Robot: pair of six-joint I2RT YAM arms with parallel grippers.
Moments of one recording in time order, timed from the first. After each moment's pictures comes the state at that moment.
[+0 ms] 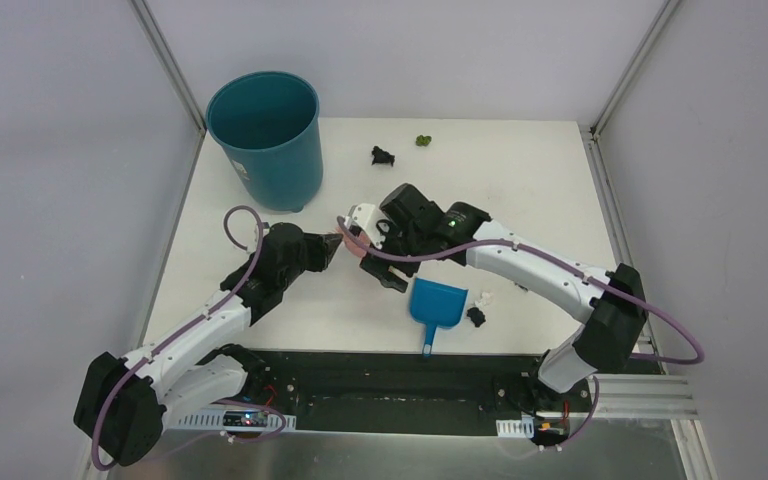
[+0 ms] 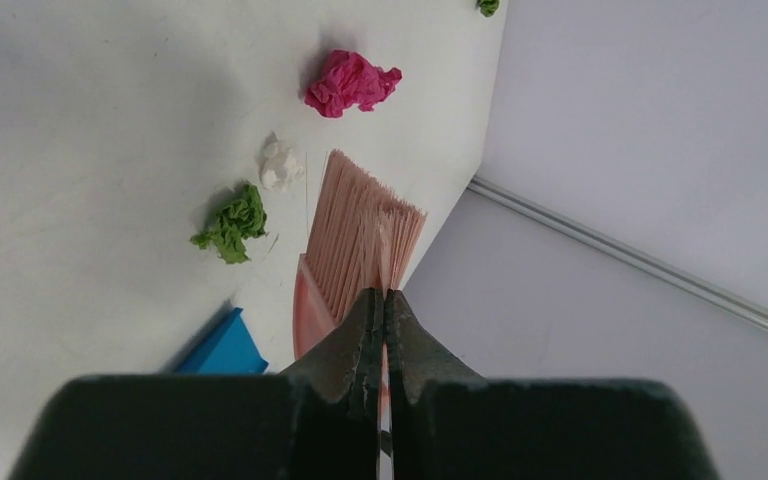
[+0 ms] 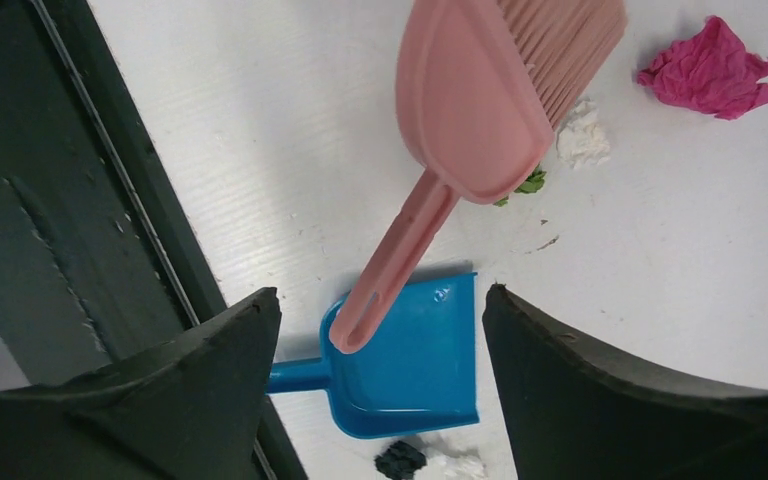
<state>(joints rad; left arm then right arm) -0.55 0.94 0.54 -0.12 -0.19 -1.77 0.96 1.57 1.43 -0.82 -0.17 -0.26</state>
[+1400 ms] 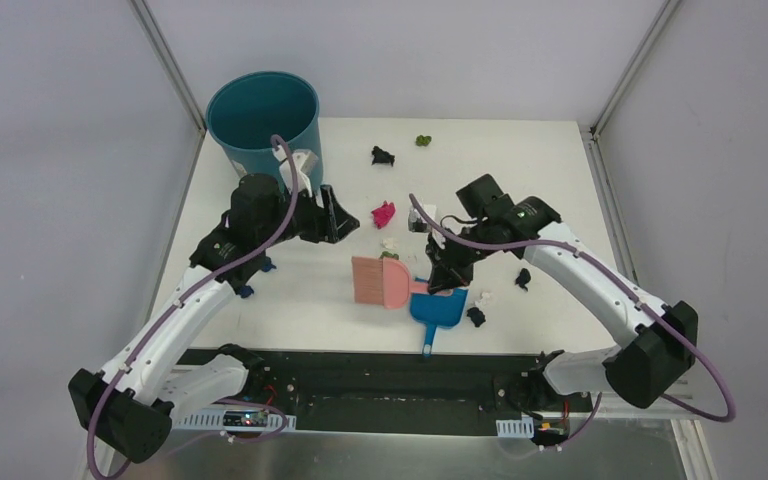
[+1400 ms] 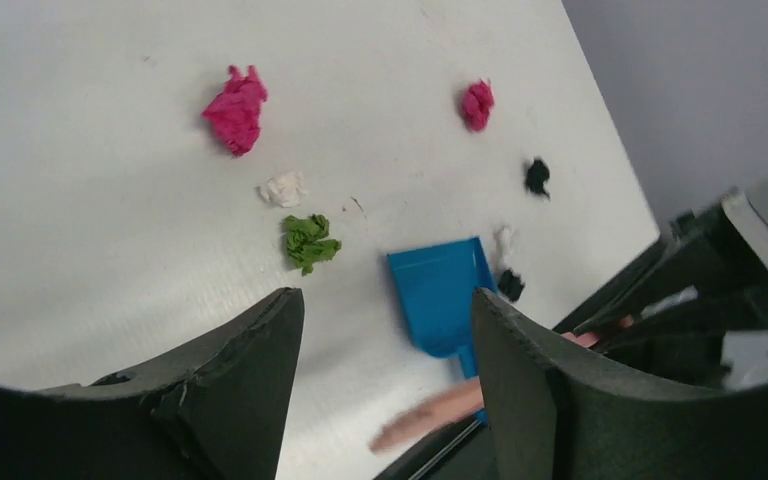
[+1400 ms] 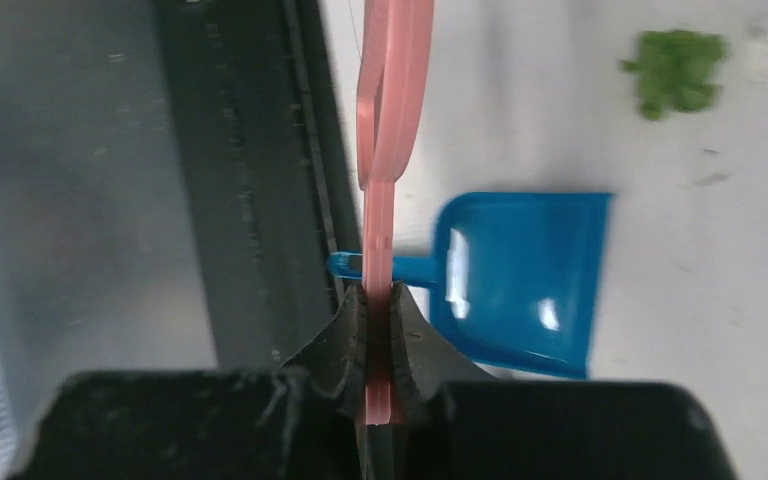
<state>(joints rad) -0.46 1.01 0.98 -0.38 0.22 -0.60 0.65 1.32 1.23 -0.99 -0.64 -0.48</state>
